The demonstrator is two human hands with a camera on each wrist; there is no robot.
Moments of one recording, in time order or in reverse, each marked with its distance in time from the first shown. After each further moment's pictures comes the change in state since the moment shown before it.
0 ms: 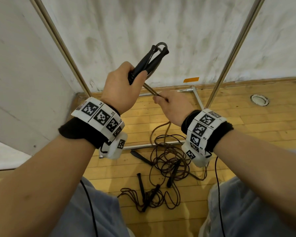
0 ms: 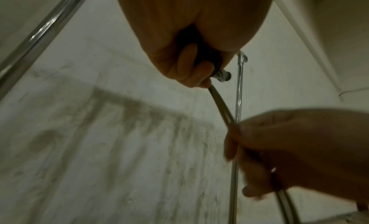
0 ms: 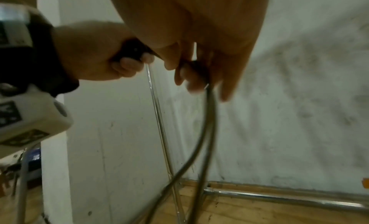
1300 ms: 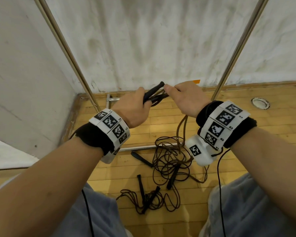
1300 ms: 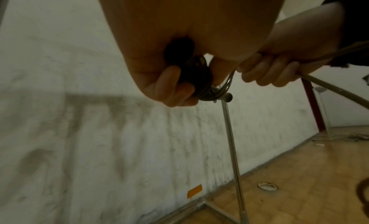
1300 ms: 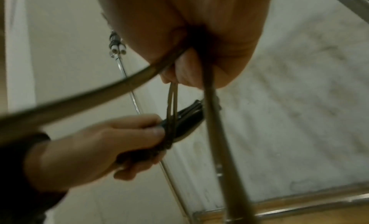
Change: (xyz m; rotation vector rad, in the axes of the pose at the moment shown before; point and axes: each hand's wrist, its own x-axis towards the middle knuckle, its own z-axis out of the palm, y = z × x) left_hand -0.010 -0.029 0.029 0.386 -0.359 0.063; right_hand 0.002 -0.007 -0.039 0.054 -0.024 0.065
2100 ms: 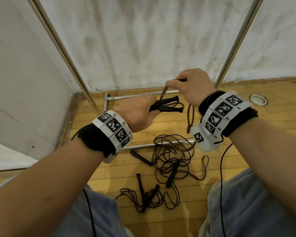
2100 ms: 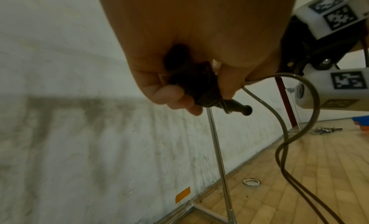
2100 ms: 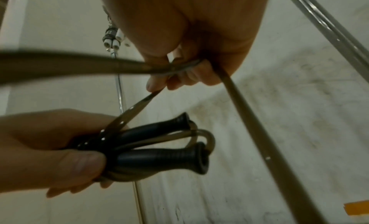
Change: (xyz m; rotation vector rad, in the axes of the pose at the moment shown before) left_hand -0.010 0.018 0.003 0.092 -0.074 0.239; right_hand 0.019 0.019 -0.013 -0.080 0.163 -0.021
